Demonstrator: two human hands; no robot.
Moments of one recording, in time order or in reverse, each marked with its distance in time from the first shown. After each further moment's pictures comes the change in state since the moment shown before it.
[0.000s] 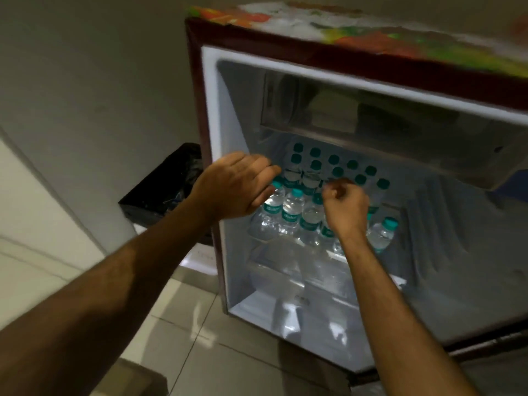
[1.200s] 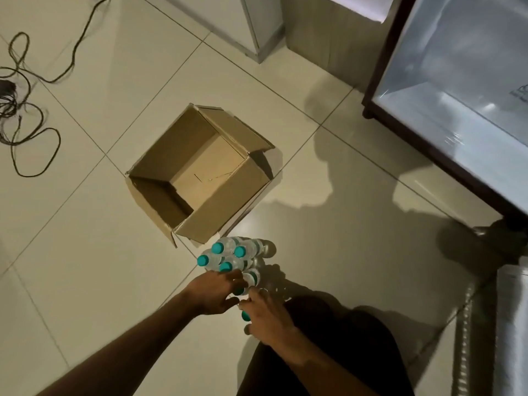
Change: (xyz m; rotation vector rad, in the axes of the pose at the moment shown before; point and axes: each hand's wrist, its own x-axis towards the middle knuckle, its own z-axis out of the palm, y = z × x) left_hand -0.600 0.460 -0.148 -0.772 -1.474 -0.755; right_hand -0.671 0.260 0.138 -0.431 -1.799 -0.471
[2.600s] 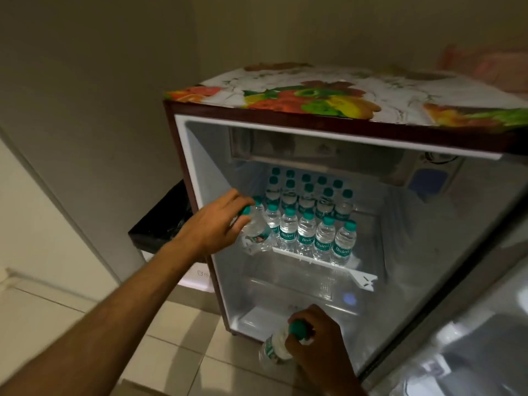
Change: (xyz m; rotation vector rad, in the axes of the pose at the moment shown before) left_hand 0.046 0.282 -0.678 0.244 1.086 0.671; right_hand -0.341 0.055 -0.411 0.511 1.526 0.192
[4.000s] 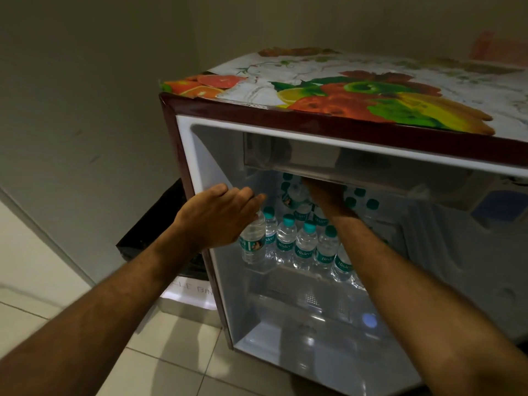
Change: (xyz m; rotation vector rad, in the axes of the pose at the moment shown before) left_hand 0.044 -0.102 0.026 0.894 0.226 0.523; right_hand 0.356 -0.050 0.008 0.050 0.283 -0.007
